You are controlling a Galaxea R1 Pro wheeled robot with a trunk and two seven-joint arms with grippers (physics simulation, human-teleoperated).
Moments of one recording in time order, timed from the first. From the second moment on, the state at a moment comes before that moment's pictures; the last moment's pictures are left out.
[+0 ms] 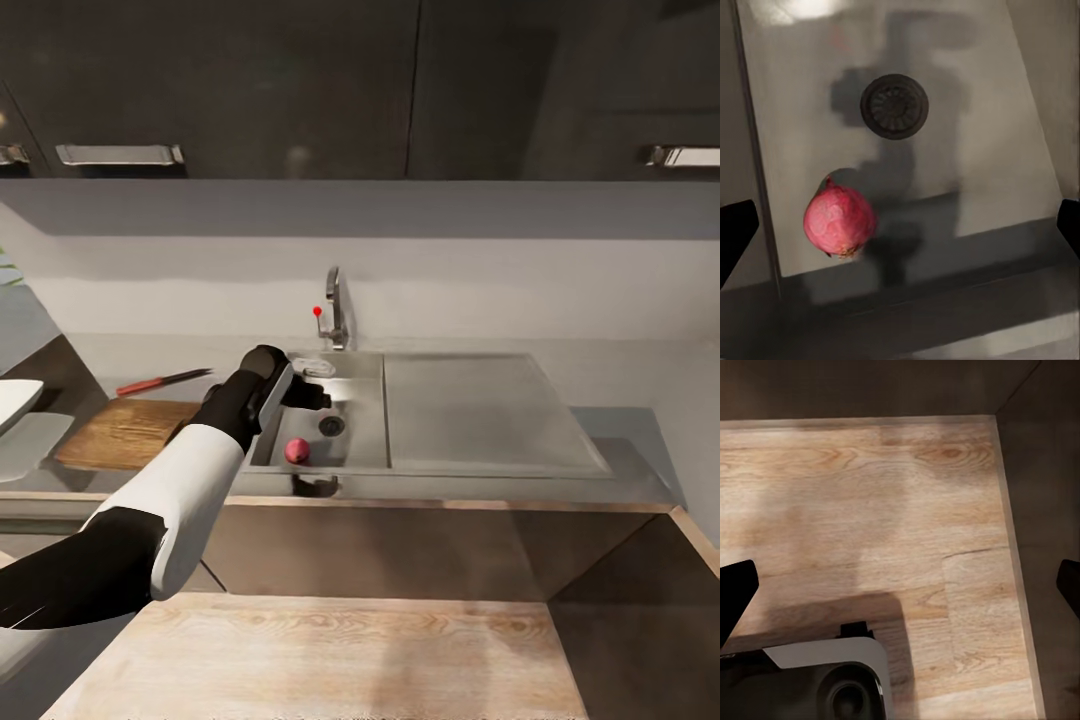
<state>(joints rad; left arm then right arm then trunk) -1.25 -0.15 -0.14 -0.63 0.01 1.00 -0.05 0.06 0.00 -0.03 -0.72 -0.02 -0.22 -0.18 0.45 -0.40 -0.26</state>
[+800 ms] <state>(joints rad) -1.24 -0.13 -0.14 -0.60 0.03 1.00 -0.05 0.06 0.00 -0.03 -0.72 -0.02 -0.22 -0.18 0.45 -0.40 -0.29</state>
